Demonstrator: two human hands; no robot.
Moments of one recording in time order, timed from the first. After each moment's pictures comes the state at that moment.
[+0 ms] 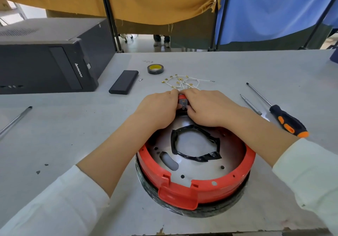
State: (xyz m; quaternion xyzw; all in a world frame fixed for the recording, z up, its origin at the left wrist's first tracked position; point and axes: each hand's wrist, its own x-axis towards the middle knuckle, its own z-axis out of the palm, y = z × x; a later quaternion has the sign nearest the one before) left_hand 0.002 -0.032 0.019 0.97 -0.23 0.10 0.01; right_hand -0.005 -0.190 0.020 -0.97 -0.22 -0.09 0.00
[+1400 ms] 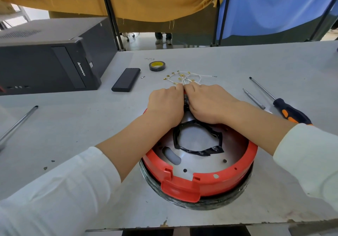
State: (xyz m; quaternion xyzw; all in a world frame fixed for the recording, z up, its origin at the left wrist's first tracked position) left_hand 0.000 -0.050 0.008 0.97 -0.18 0.17 -0.07; right_hand -0.001 -0.189 0.009 -0.96 -0.23 -0.16 -0.06
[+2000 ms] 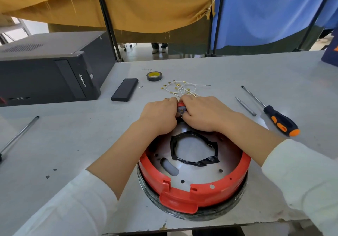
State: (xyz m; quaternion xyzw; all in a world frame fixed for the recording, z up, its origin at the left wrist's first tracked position) left_hand -0.006 -0.035 0.020 0.97 -0.23 0.08 0.00; right_hand -0.016 -0.186 0.021 -0.98 -0.20 -0.10 0.02
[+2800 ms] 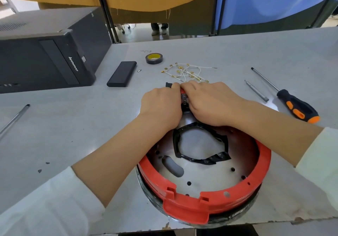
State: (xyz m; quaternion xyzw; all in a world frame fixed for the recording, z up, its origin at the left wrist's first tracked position) left_hand -0.021 -0.044 0.020 0.98 -0.15 0.11 -0.02; right_hand -0.019 -0.184 0.011 -0.96 -0.23 -0.14 -0.05
